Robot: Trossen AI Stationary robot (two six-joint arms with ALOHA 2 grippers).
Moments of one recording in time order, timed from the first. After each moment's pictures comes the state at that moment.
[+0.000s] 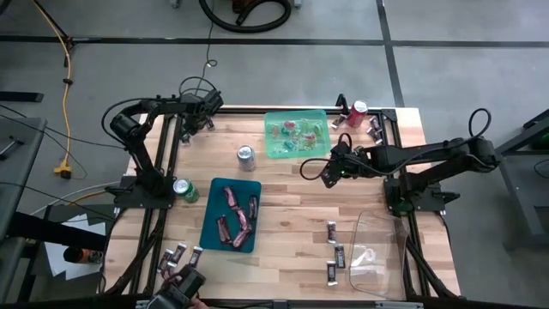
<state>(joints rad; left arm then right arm) 0.98 1.79 0.98 -0.74 -0.48 -1.48 -0.01 1.22 0.84 -0.73 0.38 0.83</state>
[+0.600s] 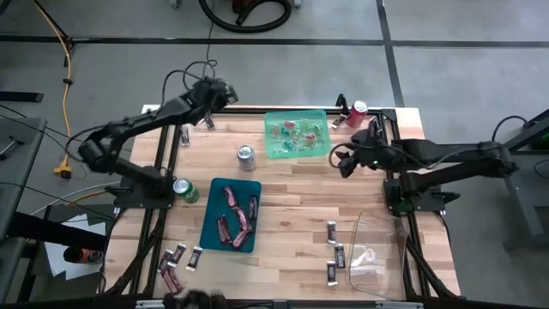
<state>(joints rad) 0.74 1.39 0.98 -0.31 -0.40 -0.96 -0.01 0.91 0.84 -0.72 0.52 0.64</state>
